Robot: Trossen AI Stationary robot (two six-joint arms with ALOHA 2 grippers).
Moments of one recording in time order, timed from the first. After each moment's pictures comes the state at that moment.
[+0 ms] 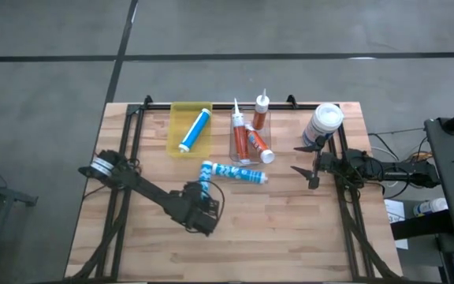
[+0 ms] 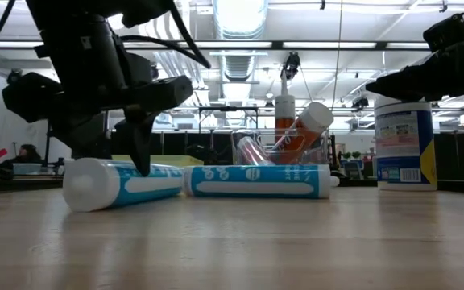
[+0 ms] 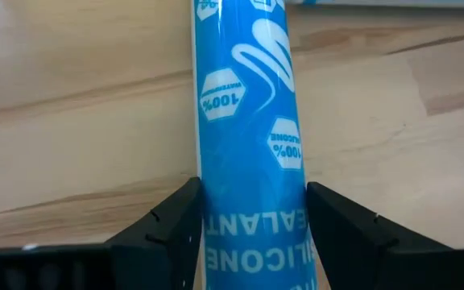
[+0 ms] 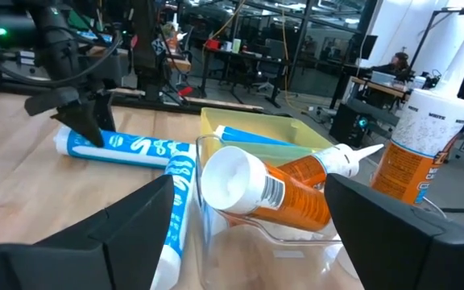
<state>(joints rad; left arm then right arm) -0.47 2.02 1.23 -0.91 -0.49 -1.85 -0.04 0.08 0.01 0.04 0.18 -0.16</state>
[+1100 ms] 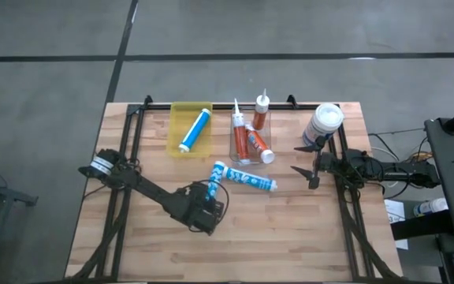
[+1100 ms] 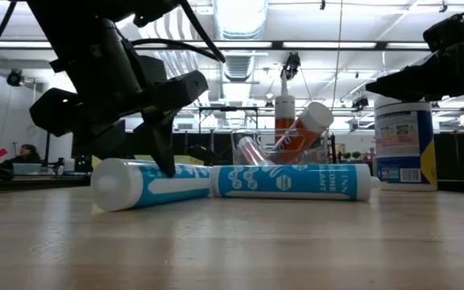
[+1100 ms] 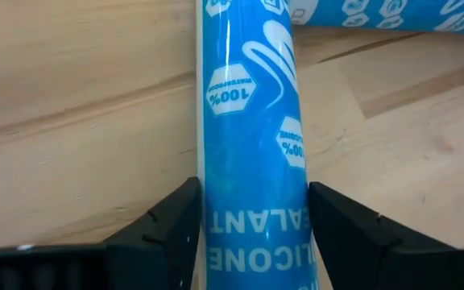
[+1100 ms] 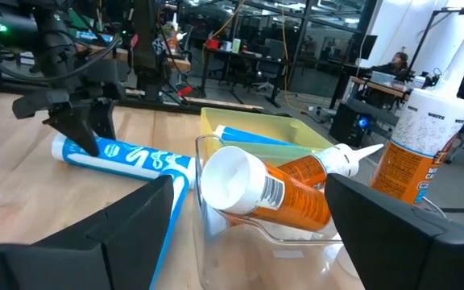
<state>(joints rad) -0.45 2.02 1.17 -0.71 -0.55 -1.69 -0.04 0.08 0.01 0.04 0.18 -0.16</state>
